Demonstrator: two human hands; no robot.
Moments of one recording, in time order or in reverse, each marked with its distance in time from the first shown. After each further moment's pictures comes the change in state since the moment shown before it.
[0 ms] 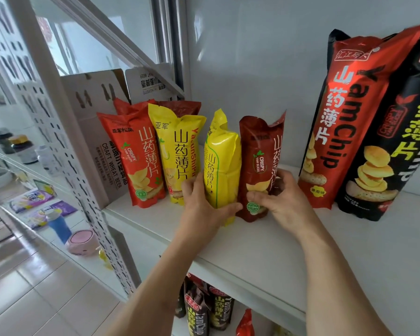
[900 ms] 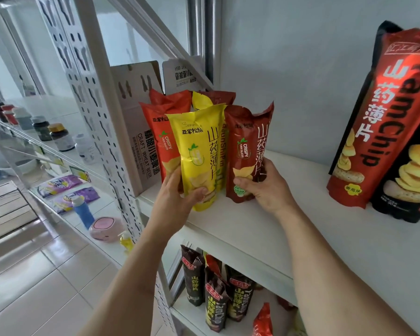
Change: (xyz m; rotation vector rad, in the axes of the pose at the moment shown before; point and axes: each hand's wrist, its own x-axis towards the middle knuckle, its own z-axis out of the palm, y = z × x) left_hand 0.006 -0.060 -0.103 0.004 0.050 -0.040; right_hand 0.016 -0.023 0.088 -0.029 -0.094 -0.007
